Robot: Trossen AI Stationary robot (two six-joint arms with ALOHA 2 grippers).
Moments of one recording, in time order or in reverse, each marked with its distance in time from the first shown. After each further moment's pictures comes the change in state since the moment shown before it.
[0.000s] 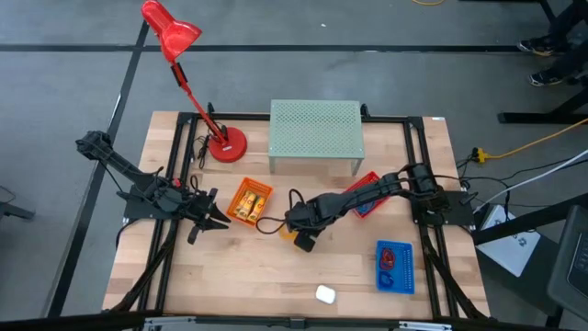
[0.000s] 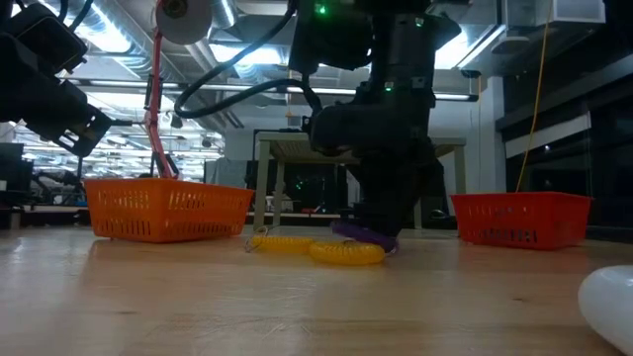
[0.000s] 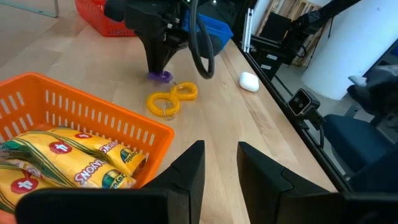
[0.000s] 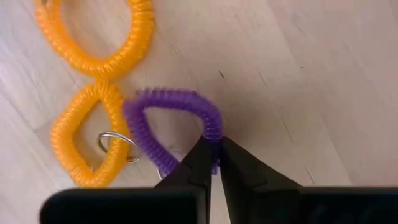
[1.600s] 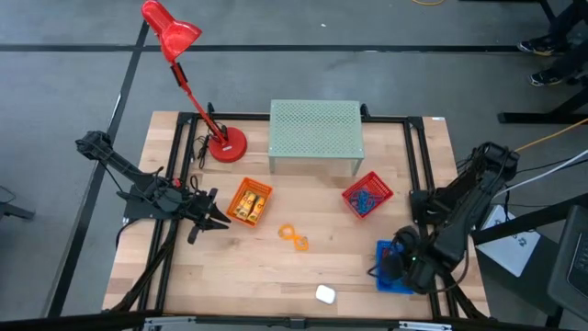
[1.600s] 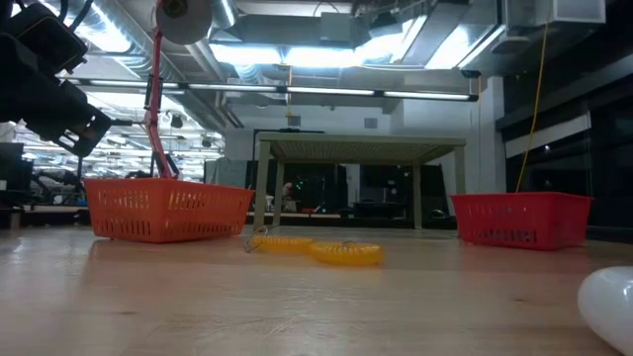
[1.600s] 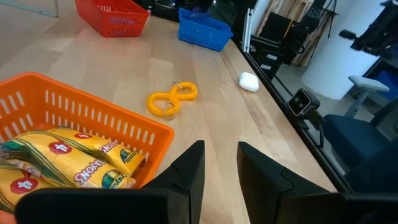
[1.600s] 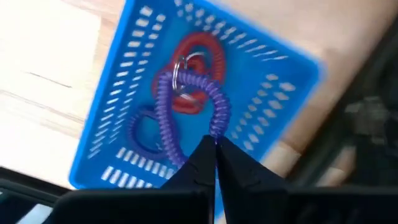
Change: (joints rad) left arm 0.000 0.000 0.000 0.000 0.001 0.000; right arm 0.794 -0.730 -0.545 -0.231 -0.021 1.452
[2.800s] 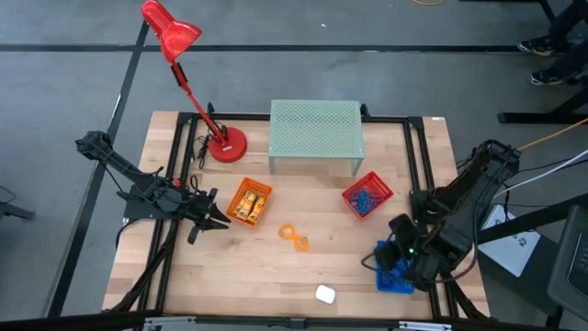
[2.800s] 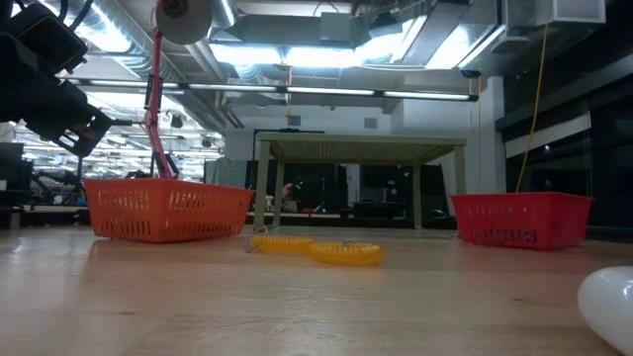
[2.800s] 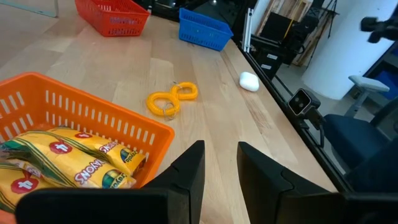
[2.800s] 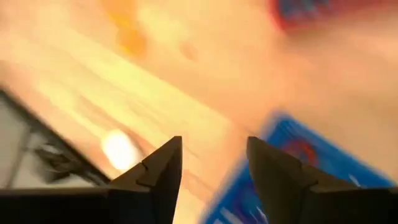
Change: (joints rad) left arm 0.000 0.000 0.000 -0.001 -0.001 0.000; right arm -0.072 -0.049 0.190 -0.099 0.436 -0.169
